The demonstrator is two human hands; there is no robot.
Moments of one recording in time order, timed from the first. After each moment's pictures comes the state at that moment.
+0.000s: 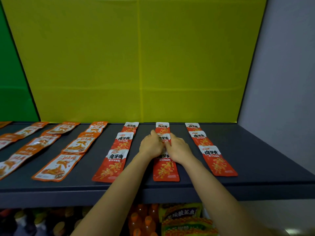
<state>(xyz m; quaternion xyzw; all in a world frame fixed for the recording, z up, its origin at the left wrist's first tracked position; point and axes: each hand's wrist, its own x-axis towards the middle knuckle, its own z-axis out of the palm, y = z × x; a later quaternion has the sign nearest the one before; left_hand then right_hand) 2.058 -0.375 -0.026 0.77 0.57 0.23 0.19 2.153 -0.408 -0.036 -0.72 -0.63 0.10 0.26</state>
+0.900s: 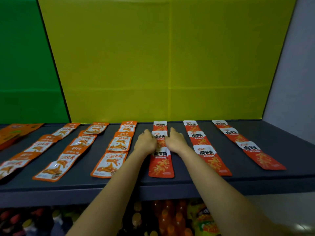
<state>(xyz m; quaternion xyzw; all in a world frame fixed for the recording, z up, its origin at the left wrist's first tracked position) 1.924 -0.346 -0.024 0.73 0.59 0.25 0.22 2.029 -0.372 -0.020 -0.74 -0.57 0.20 0.29</state>
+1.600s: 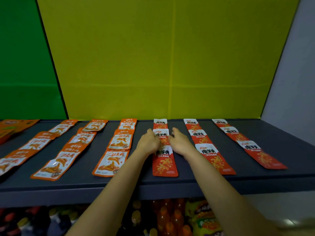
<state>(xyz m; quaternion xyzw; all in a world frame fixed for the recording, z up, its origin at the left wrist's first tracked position) 1.919 -0.350 -0.023 0.73 0.57 0.25 0.29 2.027 -0.383 -0.022 -0.74 -0.57 0.21 0.31</state>
